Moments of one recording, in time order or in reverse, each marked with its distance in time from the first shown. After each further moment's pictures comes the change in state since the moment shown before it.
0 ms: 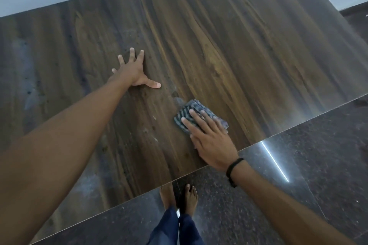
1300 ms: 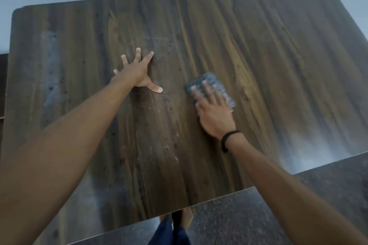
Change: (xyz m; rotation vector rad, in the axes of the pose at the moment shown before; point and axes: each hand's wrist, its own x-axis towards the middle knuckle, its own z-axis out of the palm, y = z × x) left_hand 0.020 -0.067 -0.036 -0.076 0.002 -0.029; right_hand 0.159 -0.019 -0.021 -0.026 0.090 0.095
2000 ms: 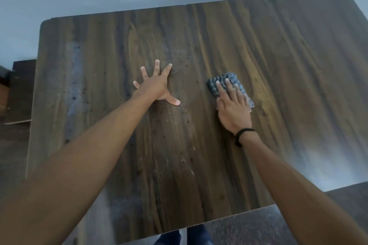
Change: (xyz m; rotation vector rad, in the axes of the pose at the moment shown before) left_hand -0.003 -0.002 -0.003 -0.044 -0.010 0.013; right_hand 0.051 0.004 -0.009 0.042 0.012 0.151
